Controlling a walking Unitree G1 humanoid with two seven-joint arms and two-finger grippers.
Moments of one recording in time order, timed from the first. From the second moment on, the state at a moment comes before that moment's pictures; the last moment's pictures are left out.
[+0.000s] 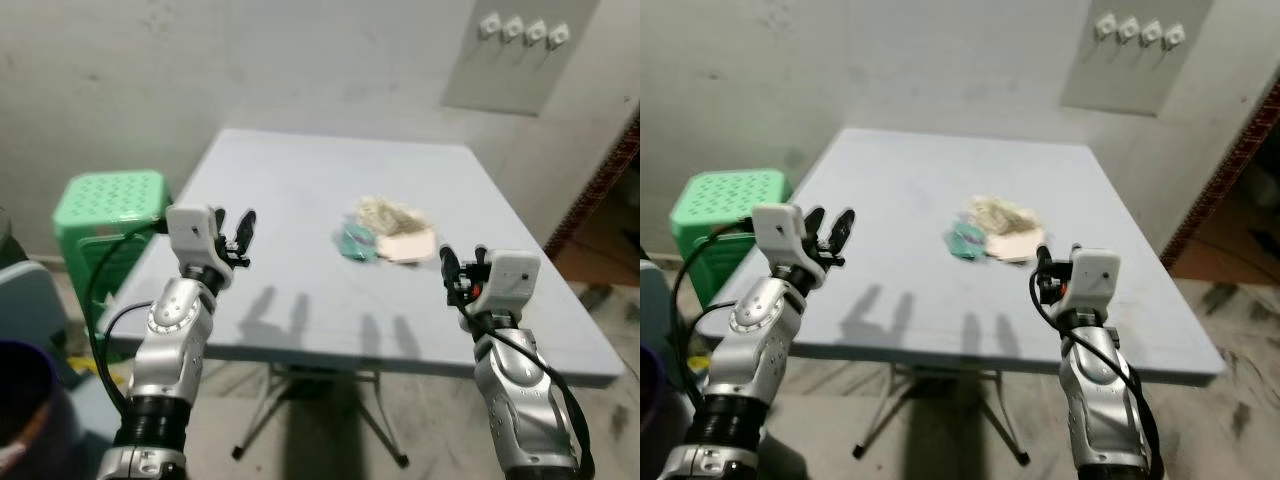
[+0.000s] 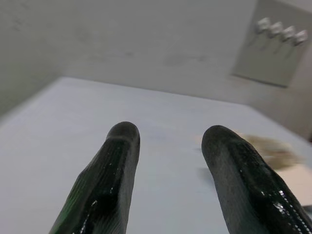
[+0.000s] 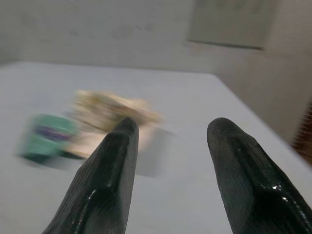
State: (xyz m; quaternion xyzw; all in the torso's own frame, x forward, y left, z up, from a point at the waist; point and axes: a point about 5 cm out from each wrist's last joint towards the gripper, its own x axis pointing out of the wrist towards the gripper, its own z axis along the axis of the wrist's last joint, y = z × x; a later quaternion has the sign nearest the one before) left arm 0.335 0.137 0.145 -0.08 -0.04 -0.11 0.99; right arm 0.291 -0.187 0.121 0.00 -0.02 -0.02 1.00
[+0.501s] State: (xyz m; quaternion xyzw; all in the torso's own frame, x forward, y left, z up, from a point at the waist) left arm 0.338 0.138 0.140 -0.06 -0.01 -0.09 0.99; right arm 0.289 -0.185 0.117 0.01 -0.02 -0.02 1.00
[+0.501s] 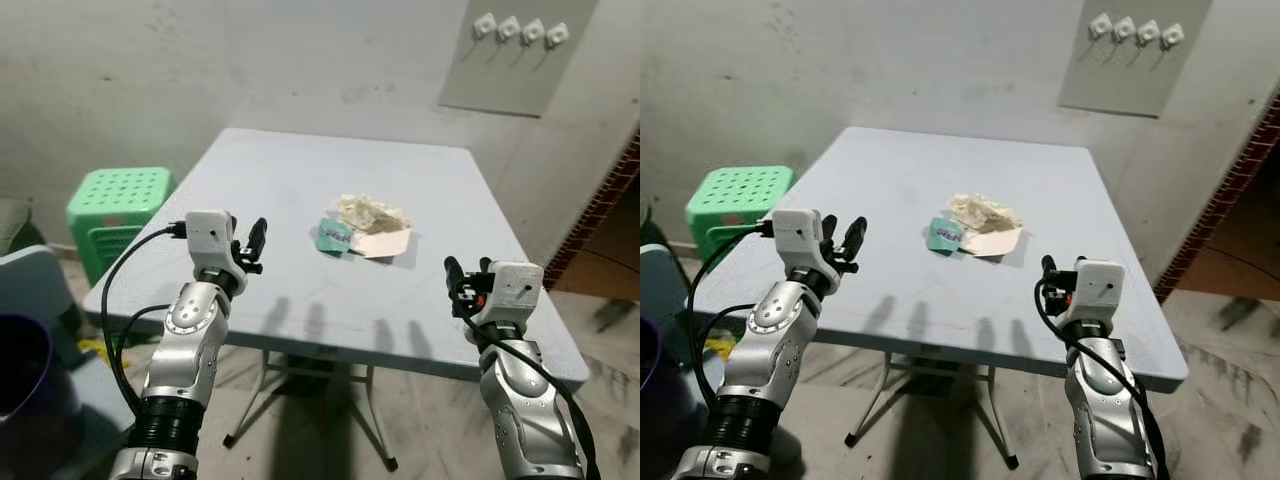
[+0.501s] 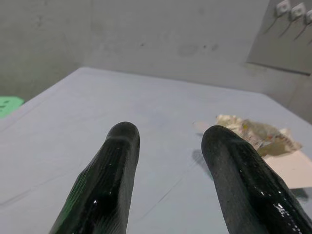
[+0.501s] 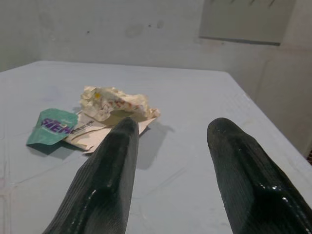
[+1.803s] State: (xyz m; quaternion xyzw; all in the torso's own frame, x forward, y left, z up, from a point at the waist) left arm 0.328 0.127 0.140 -0.04 -0.01 -0.15 0.99; right arm 0.279 -0.179 0.108 0.04 0.02 0.00 1.00
